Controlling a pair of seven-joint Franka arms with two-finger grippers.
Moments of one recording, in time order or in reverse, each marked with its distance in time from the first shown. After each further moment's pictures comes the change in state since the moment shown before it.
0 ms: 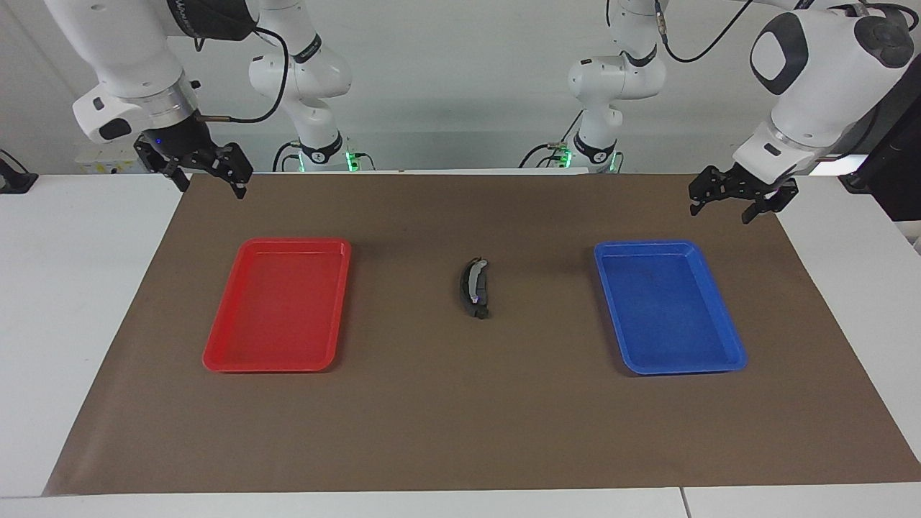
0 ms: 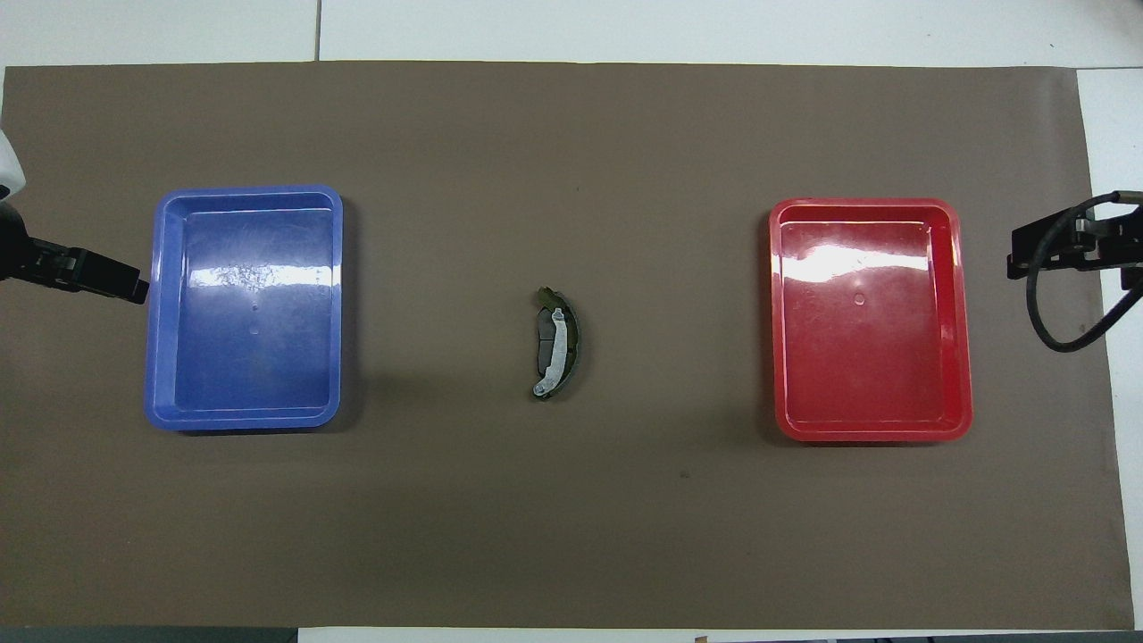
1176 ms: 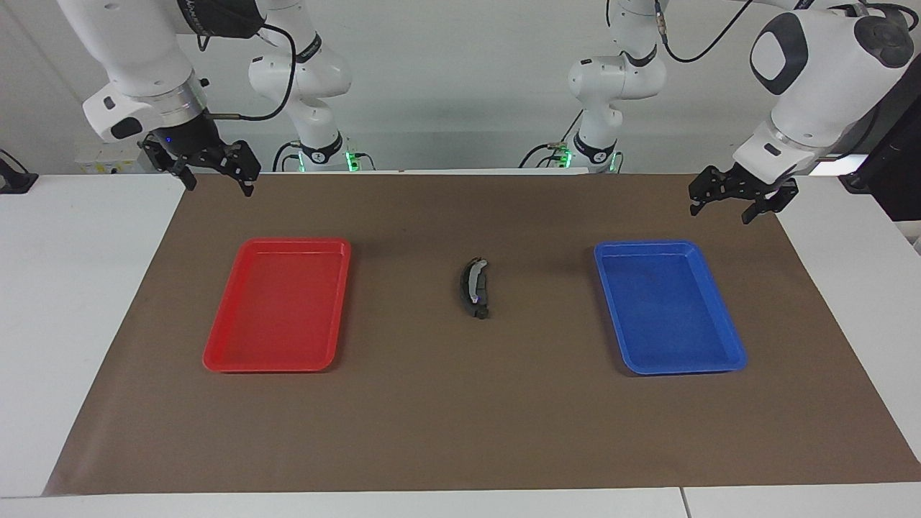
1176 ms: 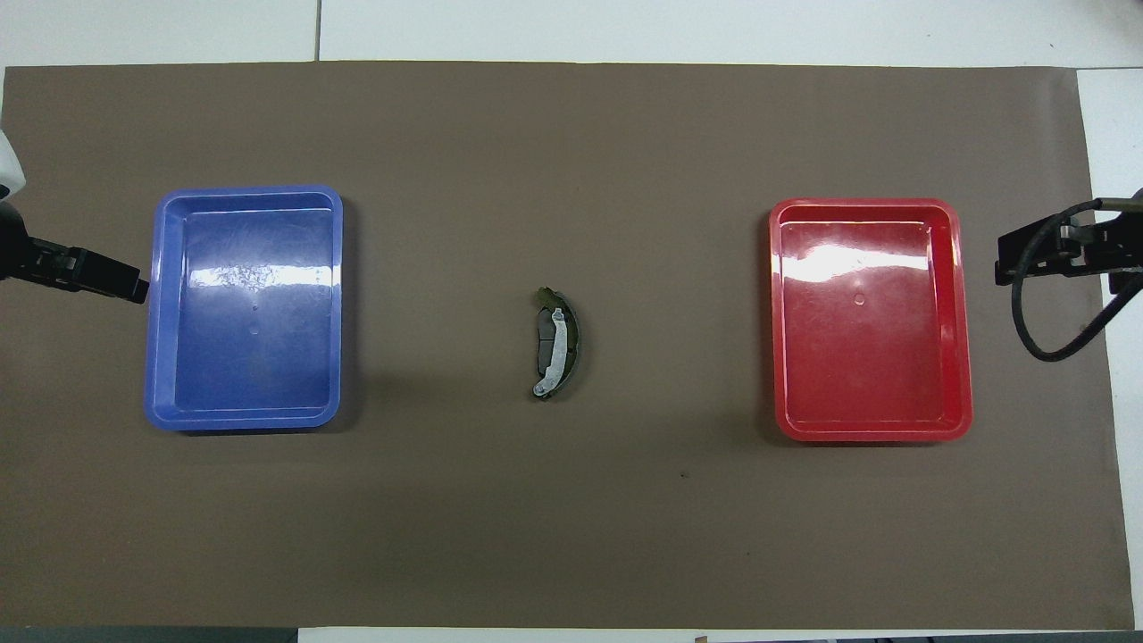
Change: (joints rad) left arm 0.000 0.000 0.000 0.000 0.000 0.002 0.000; right arm 0.040 -0.004 -0.024 0.001 0.001 -0.023 -0.018
